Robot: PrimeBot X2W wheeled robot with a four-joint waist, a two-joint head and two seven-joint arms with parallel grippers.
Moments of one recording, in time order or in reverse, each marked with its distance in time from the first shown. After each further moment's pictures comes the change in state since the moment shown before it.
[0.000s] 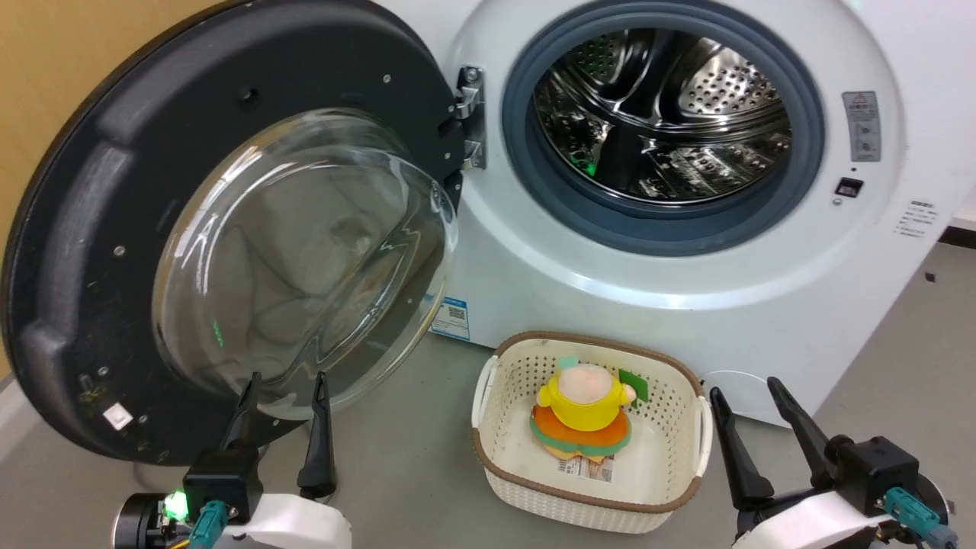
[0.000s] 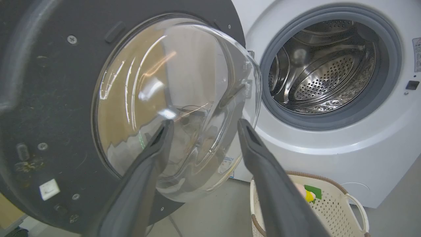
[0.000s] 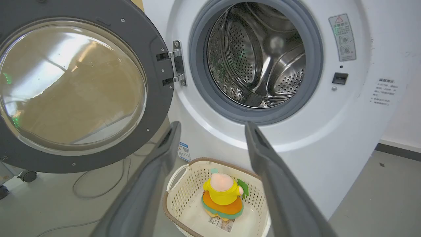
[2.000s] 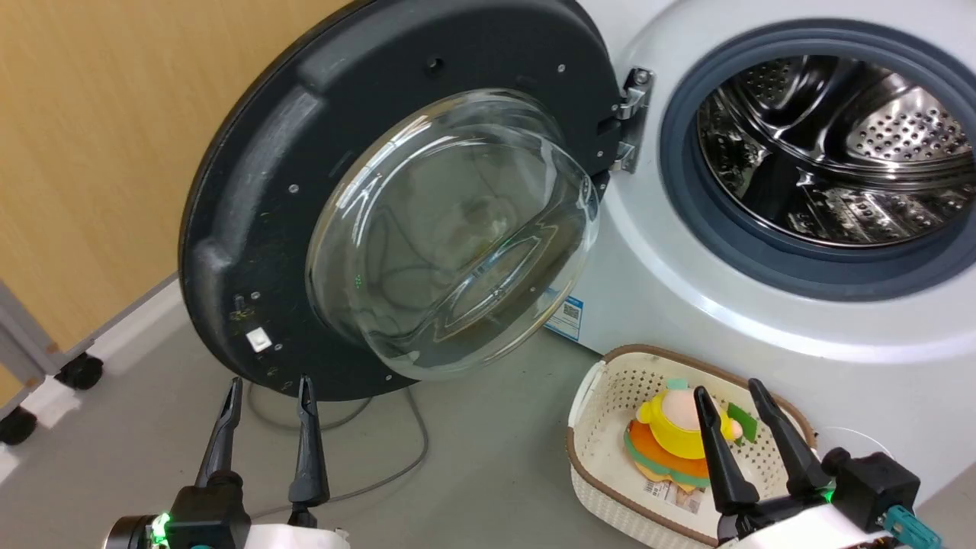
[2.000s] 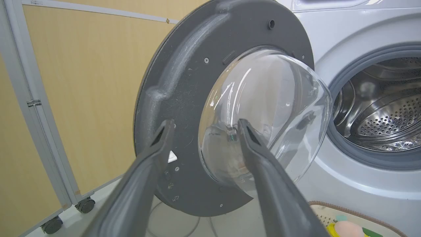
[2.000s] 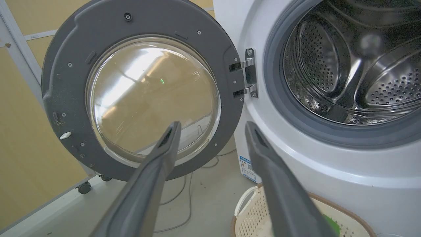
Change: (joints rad) left arm 0.058 0.000 -0.018 -0.067 -0.026 0.061 -0.120; right arm -0.009 -0.016 0.085 0.043 0.150 0.000 -0.120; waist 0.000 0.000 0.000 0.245
